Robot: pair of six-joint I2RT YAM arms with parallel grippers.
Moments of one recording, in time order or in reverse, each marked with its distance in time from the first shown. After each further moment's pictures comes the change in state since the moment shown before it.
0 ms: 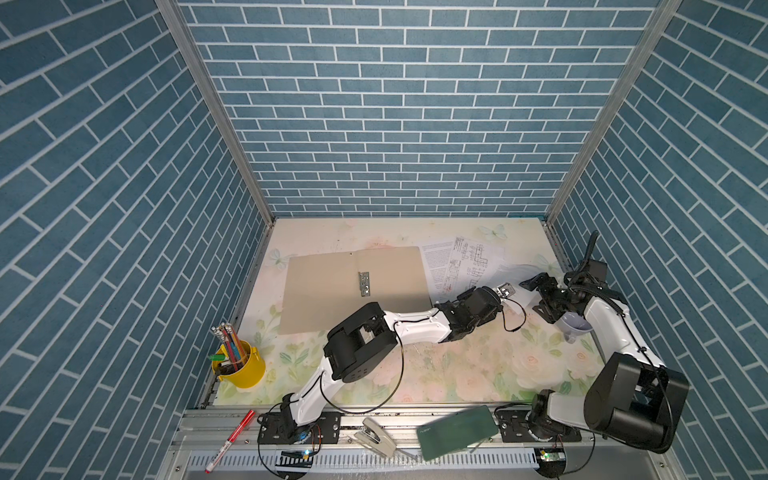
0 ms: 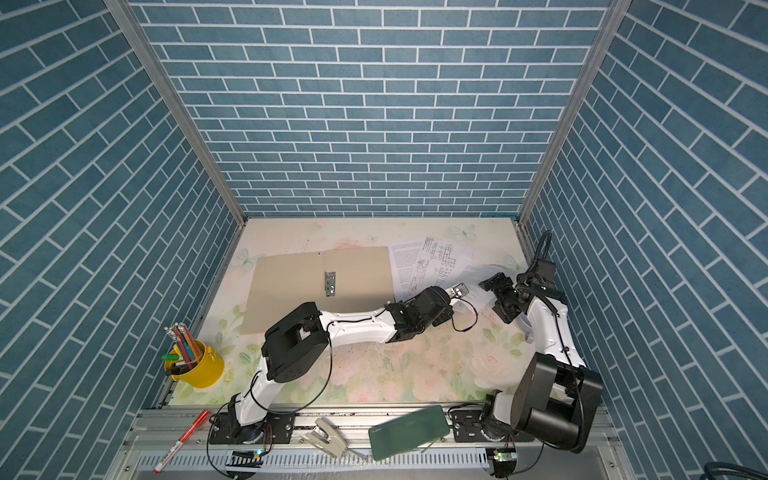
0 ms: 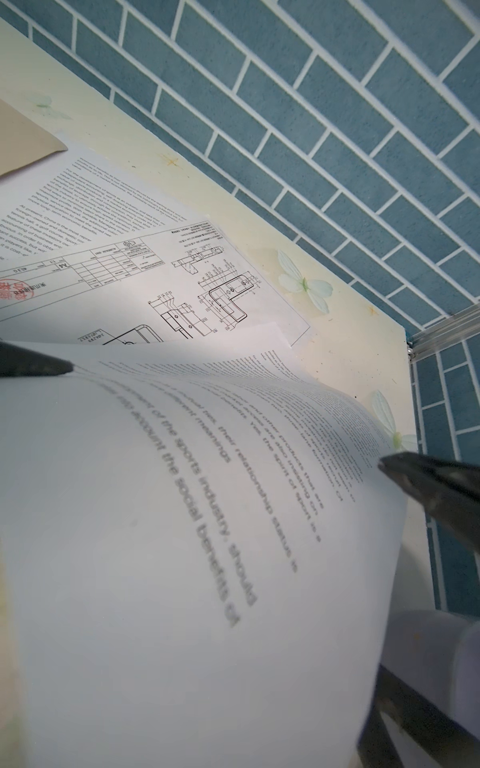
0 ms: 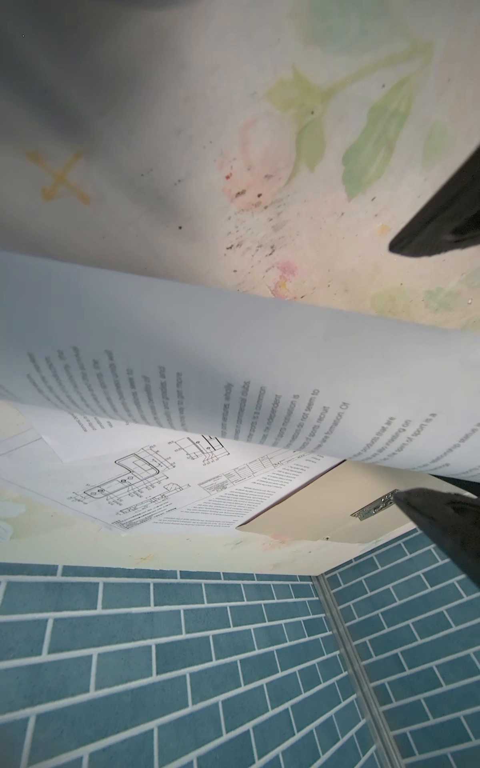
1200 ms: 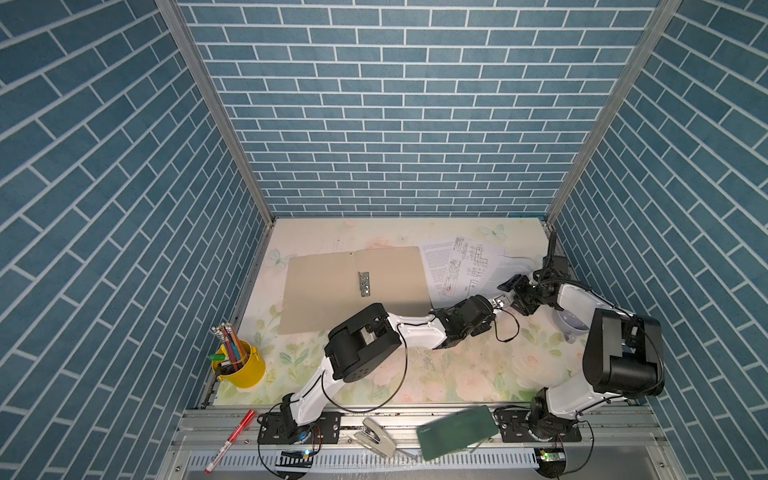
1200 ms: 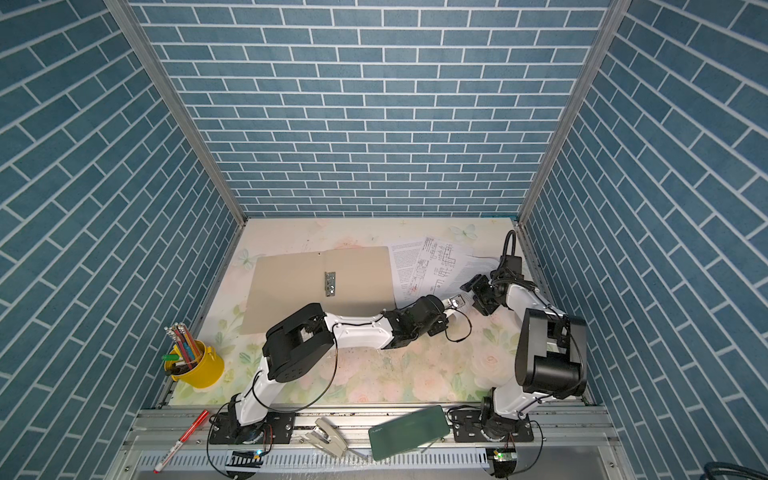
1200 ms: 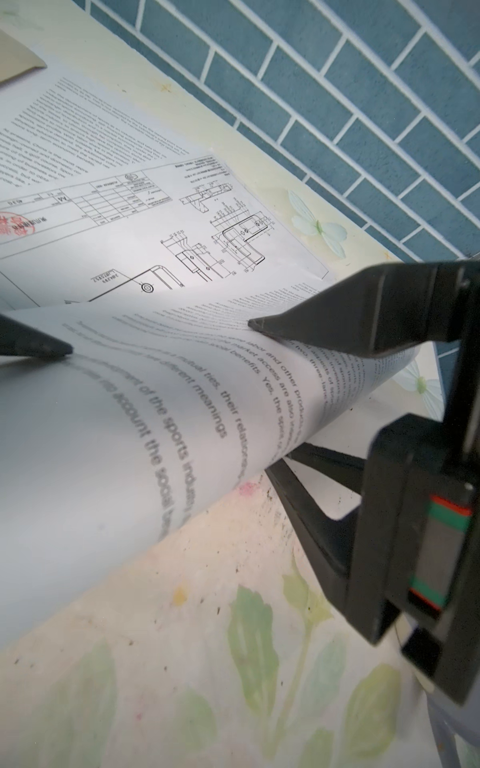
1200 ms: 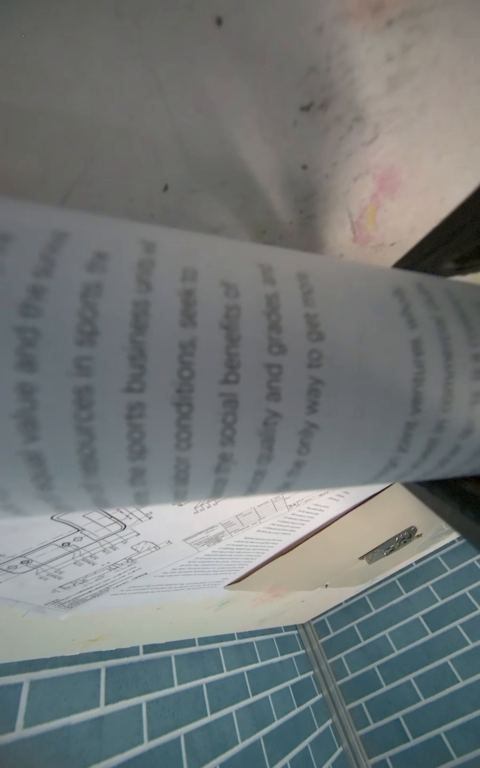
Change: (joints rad) left arm 0.000 0.002 -0.111 0.100 0.095 0.008; right arm 0.185 0.263 0.027 0.211 0.056 0.056
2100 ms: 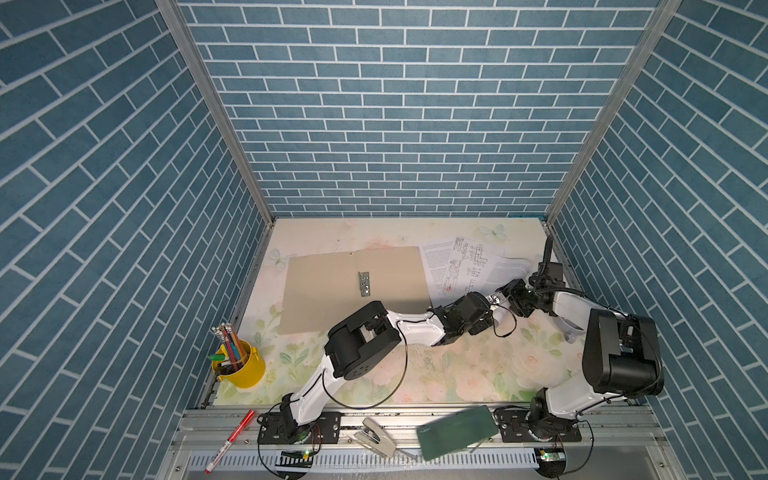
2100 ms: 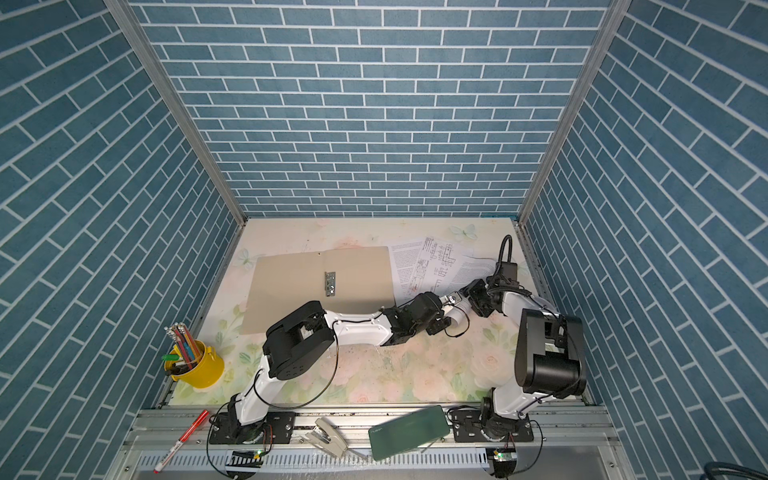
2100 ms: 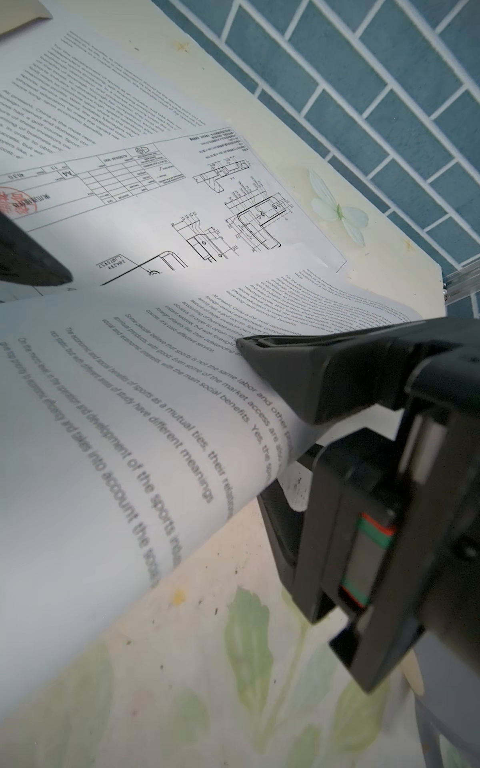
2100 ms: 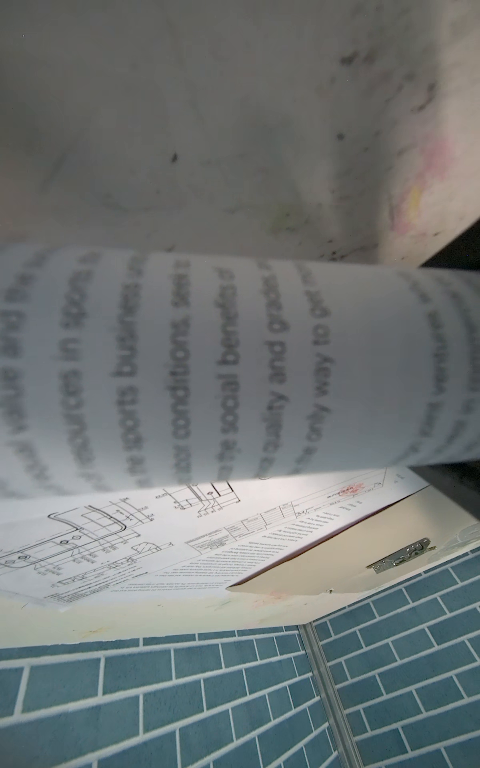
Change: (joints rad) left arm 0.020 0.014 0.000 -0.006 0.068 -0.053; right arm 0.036 0.000 -0.115 0.191 0.015 0.041
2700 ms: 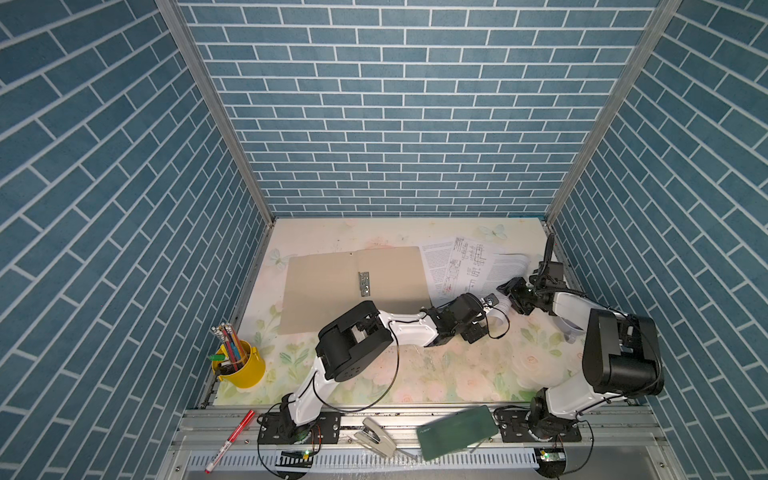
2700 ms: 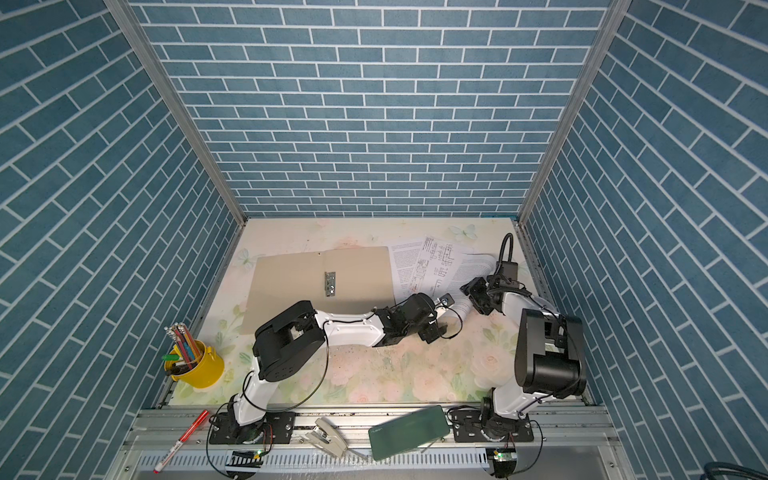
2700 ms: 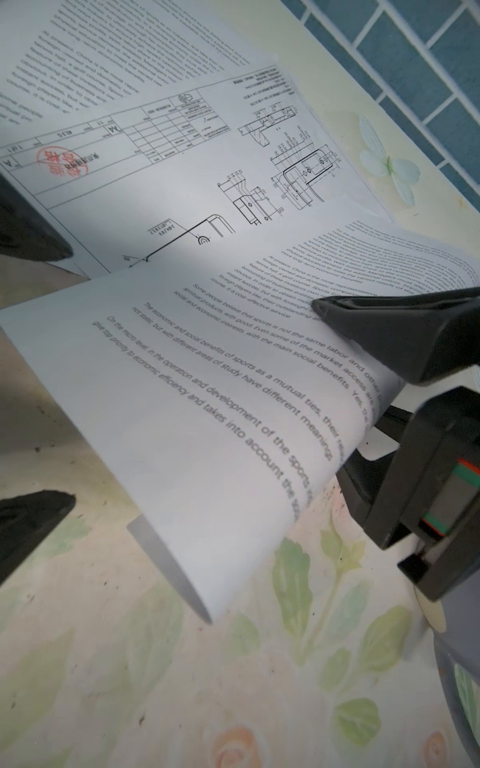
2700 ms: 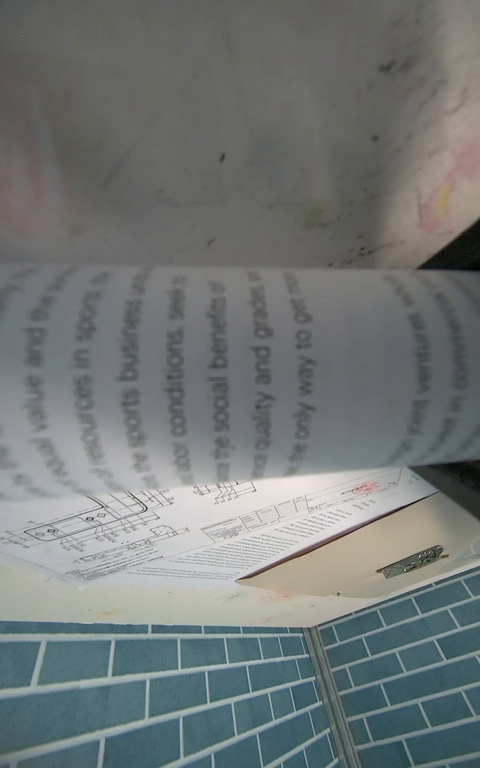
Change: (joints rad) left arm 0.011 -0.059 -0.077 -0.041 0.091 -0.072; right arm 0.000 0.000 -0.006 0.059 0.019 -0.017
